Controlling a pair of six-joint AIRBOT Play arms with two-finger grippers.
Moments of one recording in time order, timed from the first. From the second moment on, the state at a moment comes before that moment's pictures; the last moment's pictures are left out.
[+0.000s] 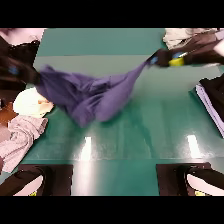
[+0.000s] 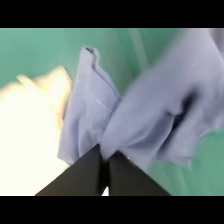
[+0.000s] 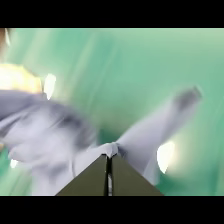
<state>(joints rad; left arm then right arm) -0.15 -1.01 1.58 1.51 -1.38 -1.38 0.11 -1.17 1.51 -0.91 1.10 1.41</state>
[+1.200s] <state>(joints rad) -0.15 -0.97 1.47 1.18 -1.33 -1.39 -0.33 -1.16 2.00 -0.90 1.46 1.46</state>
